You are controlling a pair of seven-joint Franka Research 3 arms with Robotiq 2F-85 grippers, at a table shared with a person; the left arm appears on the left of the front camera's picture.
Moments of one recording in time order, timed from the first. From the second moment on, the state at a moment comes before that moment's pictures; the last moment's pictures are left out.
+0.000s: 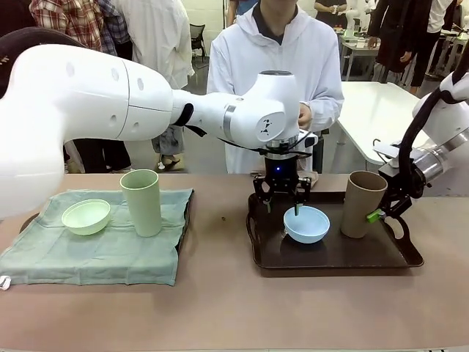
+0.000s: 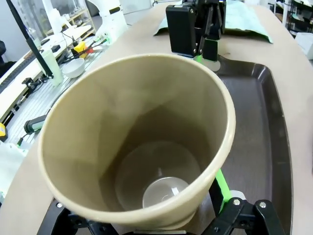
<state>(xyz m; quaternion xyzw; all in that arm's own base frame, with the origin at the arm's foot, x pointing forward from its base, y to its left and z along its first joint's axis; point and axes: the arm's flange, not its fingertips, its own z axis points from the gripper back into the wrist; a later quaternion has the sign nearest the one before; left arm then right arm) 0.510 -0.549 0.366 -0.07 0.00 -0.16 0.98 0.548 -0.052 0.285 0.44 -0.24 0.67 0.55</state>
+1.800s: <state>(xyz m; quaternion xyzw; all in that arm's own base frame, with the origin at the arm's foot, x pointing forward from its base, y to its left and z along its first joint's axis) 0.513 -0.550 0.365 -0.05 0.02 -0.14 0.99 0.557 -0.051 0.308 0.41 -0.24 0.66 0.58</state>
